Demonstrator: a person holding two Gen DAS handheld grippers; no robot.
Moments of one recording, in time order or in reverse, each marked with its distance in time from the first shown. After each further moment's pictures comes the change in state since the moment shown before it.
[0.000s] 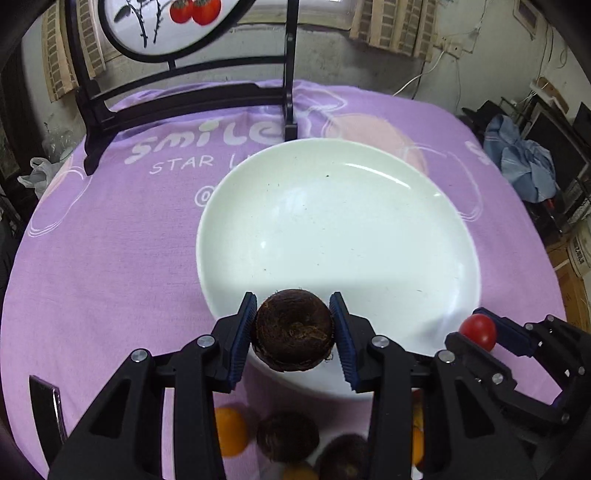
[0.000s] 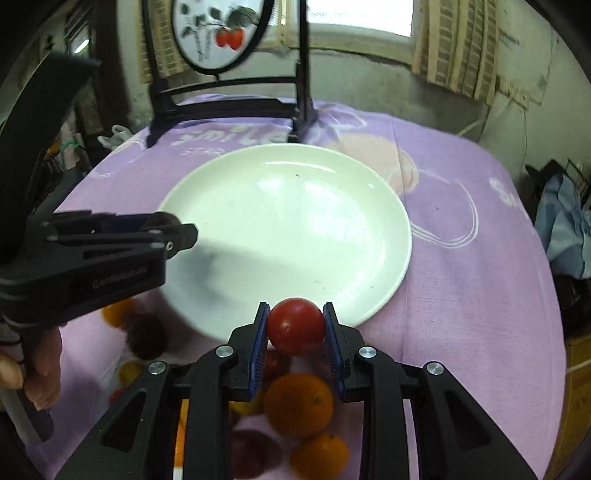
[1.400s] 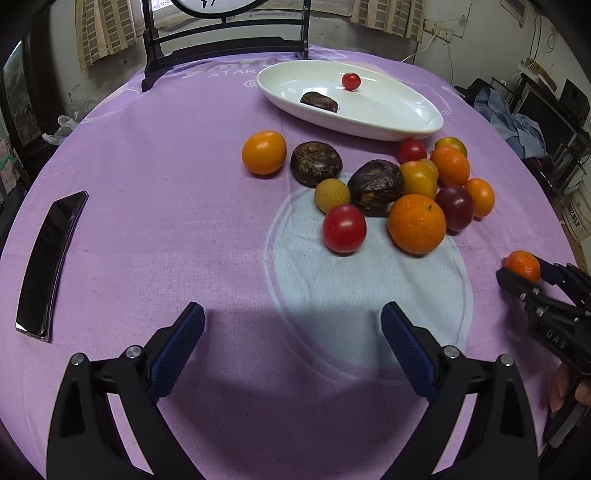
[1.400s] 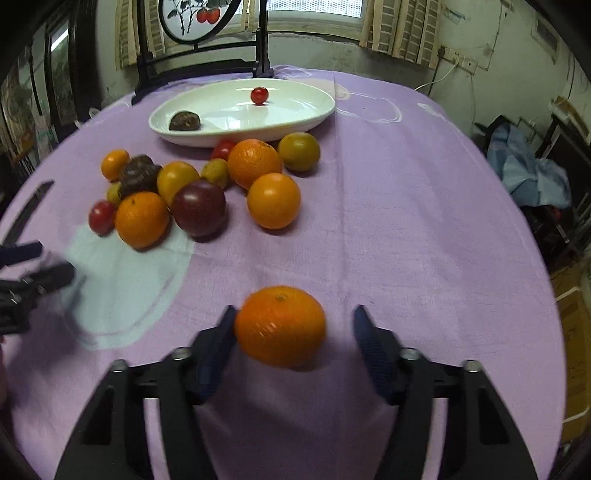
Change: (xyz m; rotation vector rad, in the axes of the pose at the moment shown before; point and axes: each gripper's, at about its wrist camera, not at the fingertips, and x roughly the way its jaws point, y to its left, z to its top) left arm -0.080 0.018 -0.212 -0.015 0.016 0.021; right arm -0.067 -0.009 -0.171 0.093 0.000 -0.098
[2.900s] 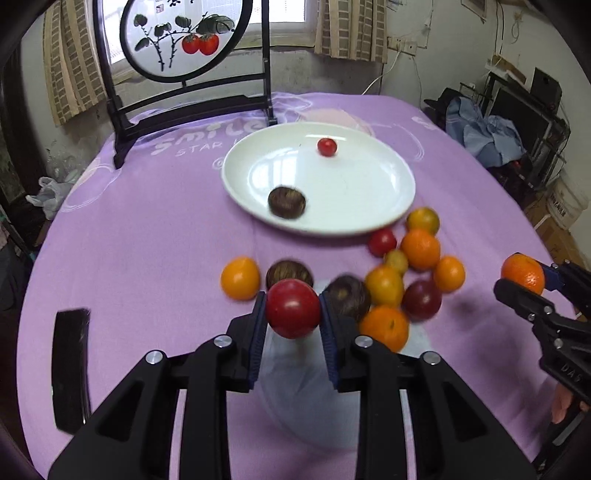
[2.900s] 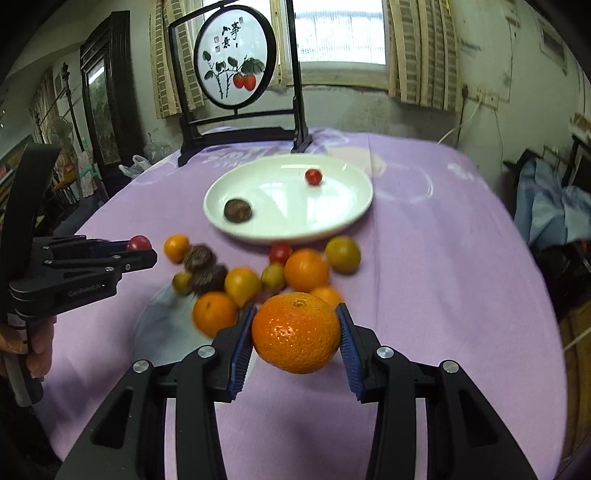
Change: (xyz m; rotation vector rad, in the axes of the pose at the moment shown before) left arm -0.028 -0.019 0.090 0.120 -0.108 -0.064; right arm -0.048 0.014 0.060 -0.073 -0.193 0.106
